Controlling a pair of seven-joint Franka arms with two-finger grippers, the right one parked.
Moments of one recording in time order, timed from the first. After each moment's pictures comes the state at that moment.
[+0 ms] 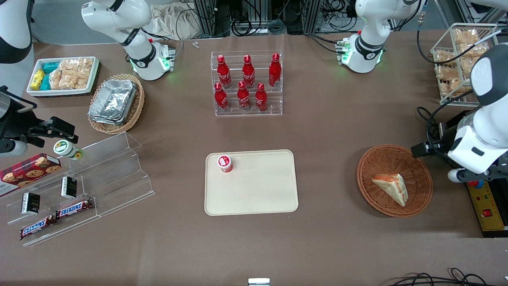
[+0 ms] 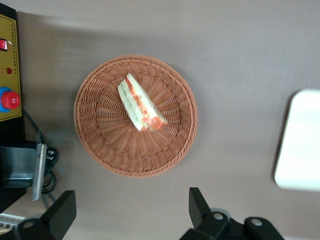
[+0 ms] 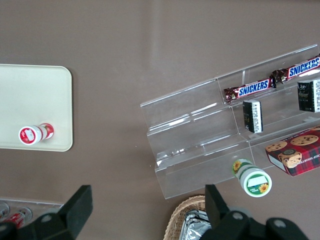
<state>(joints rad) -0.01 0.28 -0.07 -1.45 0.04 1.69 -0.23</state>
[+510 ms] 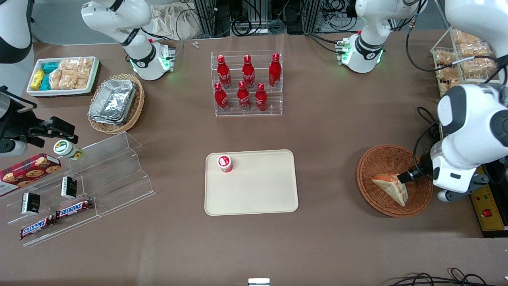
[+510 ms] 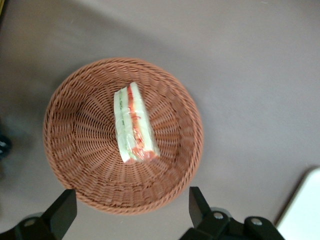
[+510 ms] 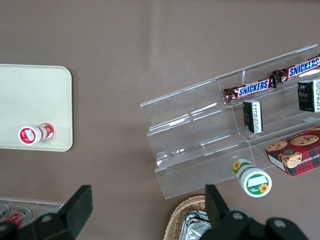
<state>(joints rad) 0.01 0.32 -0.06 -1.71 0.04 2.04 -0.56</state>
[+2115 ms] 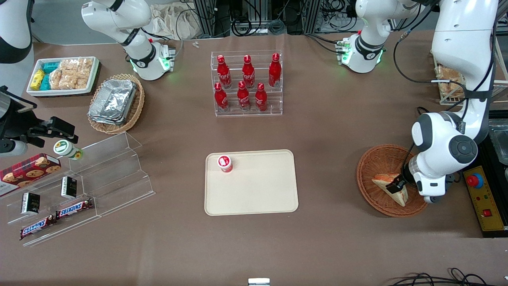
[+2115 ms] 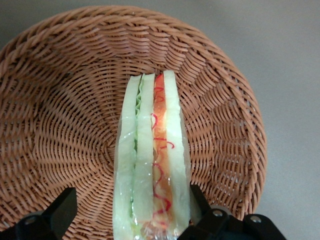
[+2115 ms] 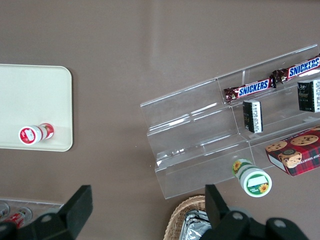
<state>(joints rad) 0.02 0.46 -0.03 -1.90 0.00 2.38 -0.78</state>
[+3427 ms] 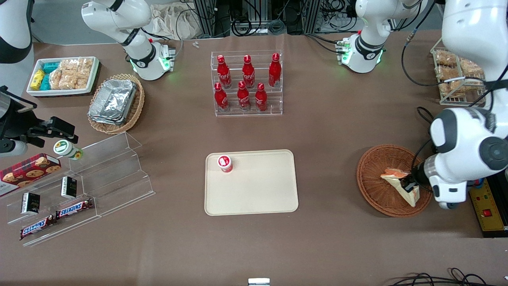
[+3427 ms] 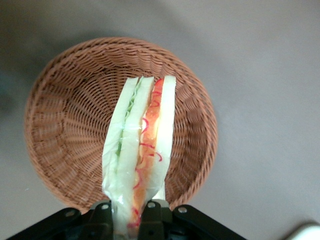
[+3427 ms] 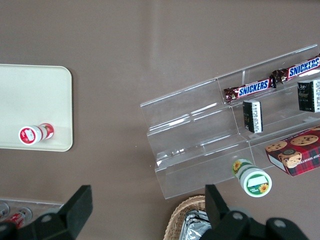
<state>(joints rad) 0.02 0.40 -0.05 -1.63 -0.01 1.97 -0.74</state>
